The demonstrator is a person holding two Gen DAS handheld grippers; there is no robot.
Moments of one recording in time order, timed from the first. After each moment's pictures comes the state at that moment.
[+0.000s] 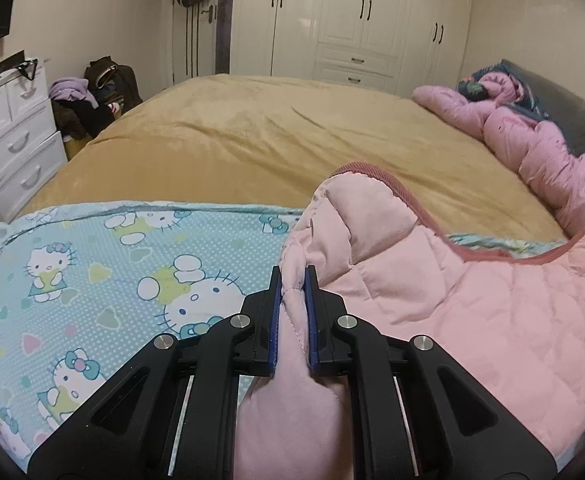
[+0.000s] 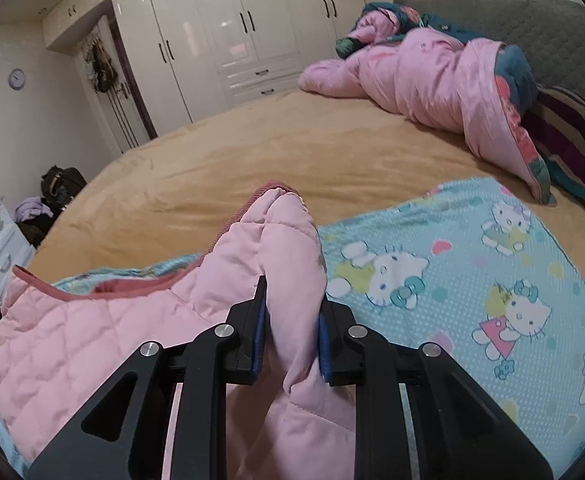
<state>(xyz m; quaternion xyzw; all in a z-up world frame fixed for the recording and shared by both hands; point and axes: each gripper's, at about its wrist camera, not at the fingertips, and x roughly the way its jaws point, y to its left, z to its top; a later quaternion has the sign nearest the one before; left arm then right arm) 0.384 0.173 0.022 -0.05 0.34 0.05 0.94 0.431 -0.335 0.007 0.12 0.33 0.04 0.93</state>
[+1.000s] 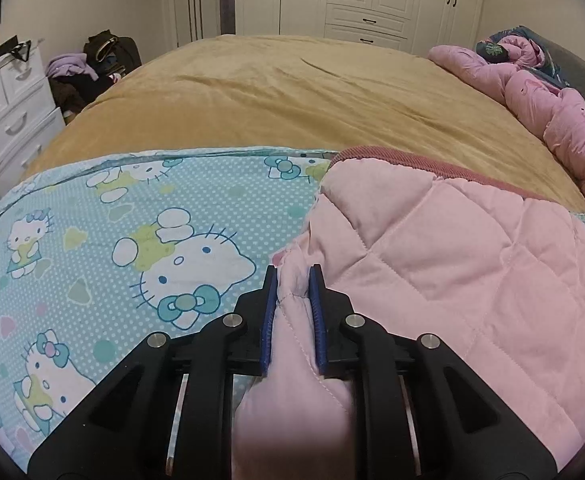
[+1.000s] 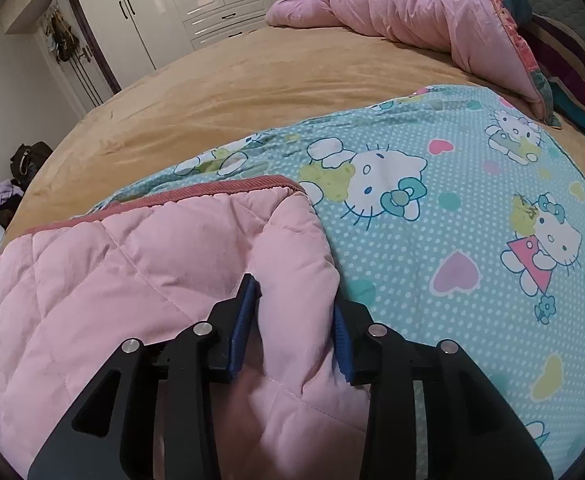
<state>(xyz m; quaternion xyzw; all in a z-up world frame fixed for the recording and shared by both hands) 0.409 0.175 -0.035 -0.04 0.40 0.07 0.91 0.453 -0.335 -0.077 0.13 0.43 0.01 0.89</state>
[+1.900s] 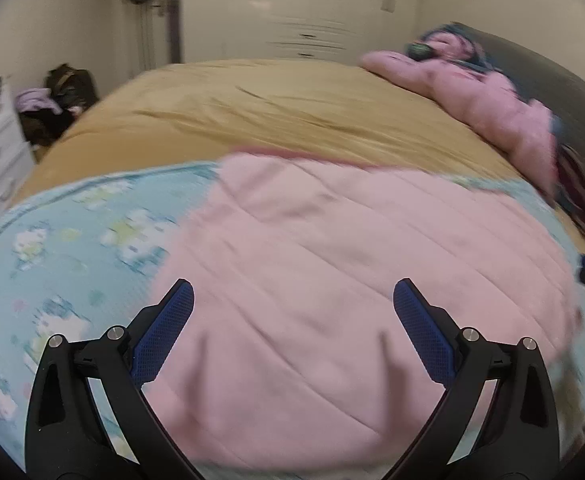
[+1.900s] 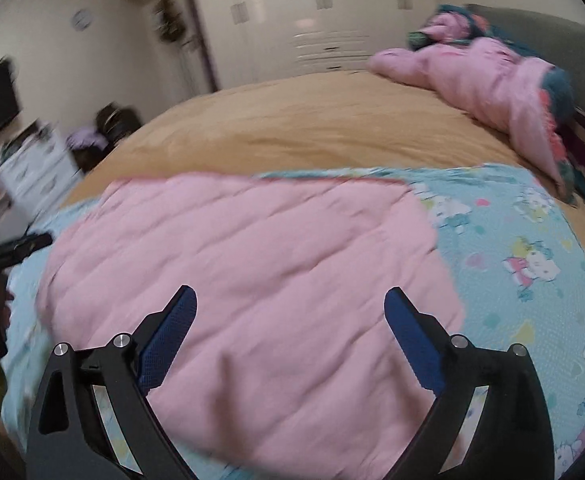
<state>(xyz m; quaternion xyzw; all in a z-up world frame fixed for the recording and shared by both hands) 0.299 0.094 0.020 -0.02 0.38 -0.03 0.93 0.295 -0.257 0.010 0.03 0.37 0.17 0.91</state>
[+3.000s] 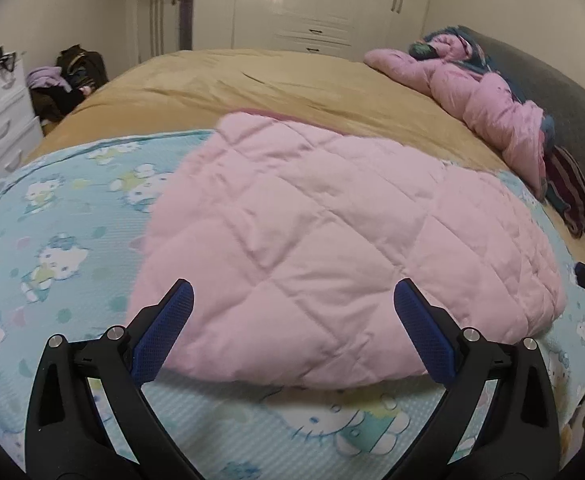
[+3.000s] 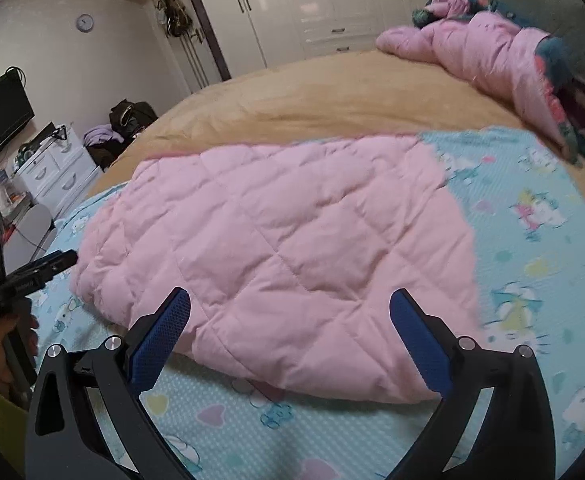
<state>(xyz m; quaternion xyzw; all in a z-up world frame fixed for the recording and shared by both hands) 0.233 0.097 0.013 -0.05 0.38 -0.01 0.92 0.245 -0.281 0.023 0.07 0.38 0.17 0.91</state>
